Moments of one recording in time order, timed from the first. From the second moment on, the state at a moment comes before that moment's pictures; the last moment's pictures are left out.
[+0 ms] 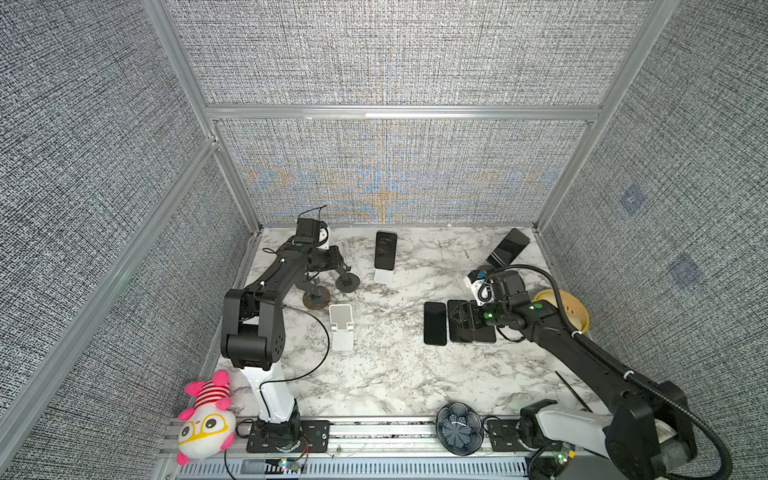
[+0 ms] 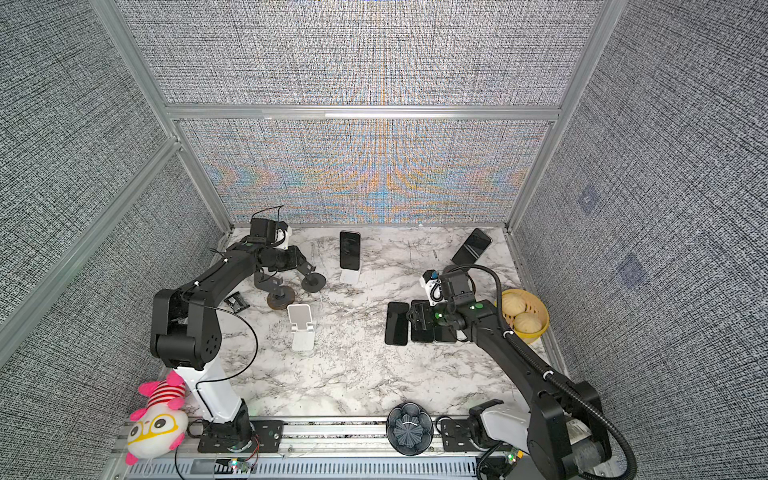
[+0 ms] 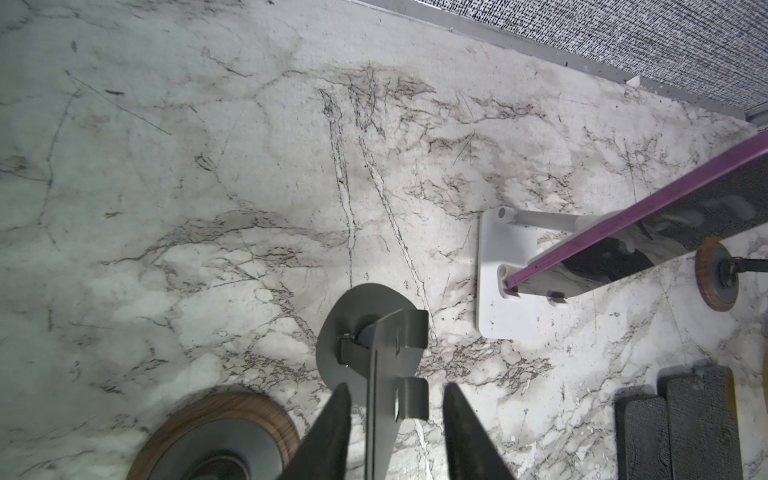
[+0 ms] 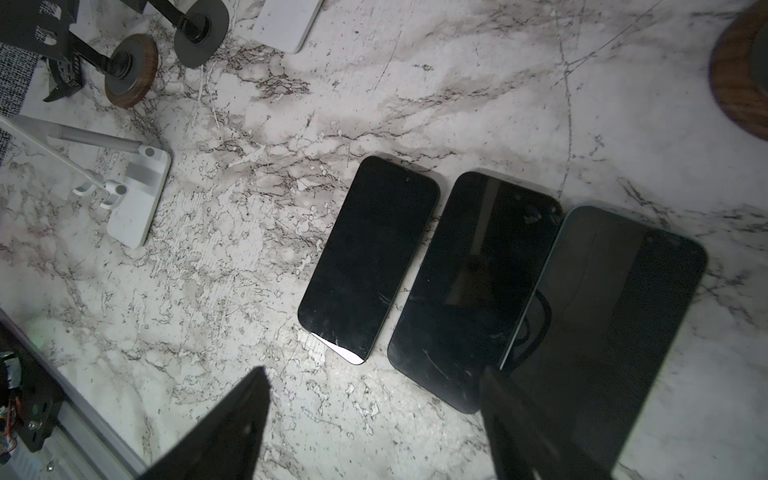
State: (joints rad) left arm -0.15 1.85 1.42 -0.50 0.29 -0.23; right arm 0.32 1.19 0.82 -0.55 -0.28 0.14
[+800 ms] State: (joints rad) left arm -0.50 1.62 1.62 -0.54 0.15 -0.05; right arm -0.07 1.17 1.01 -0.67 0.06 0.41
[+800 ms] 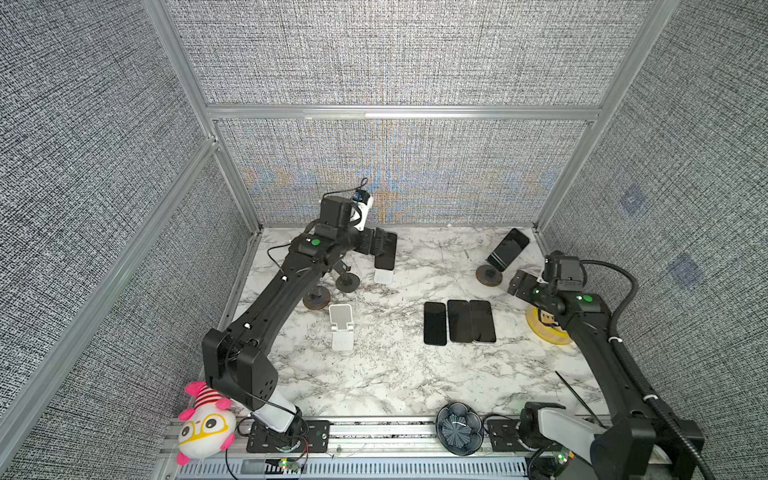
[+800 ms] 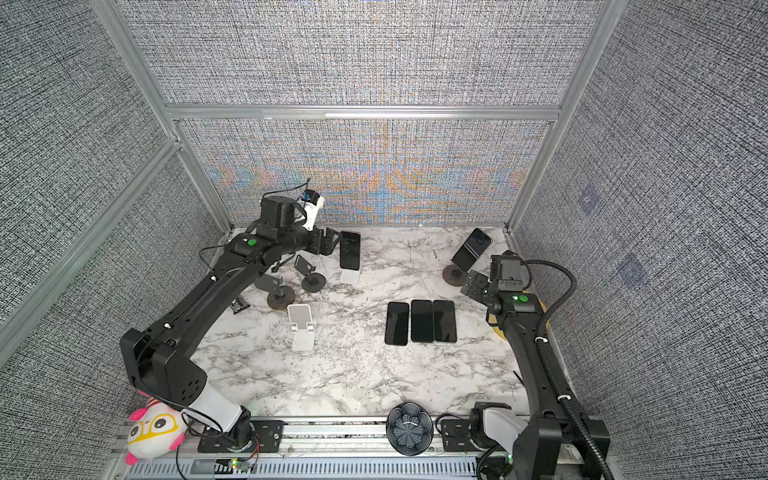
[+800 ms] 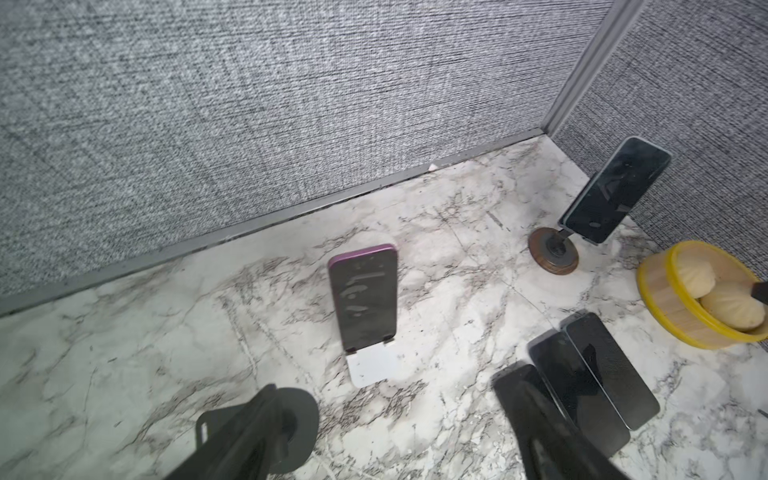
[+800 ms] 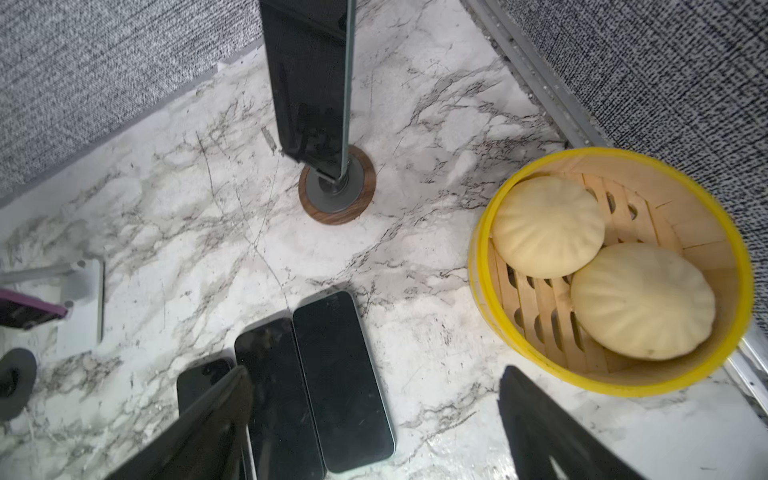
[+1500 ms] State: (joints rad) left arm -0.70 1.92 1.80 -0.39 0.35 -0.08; right arm -0.38 1.45 1.03 -0.39 -0.27 0.70
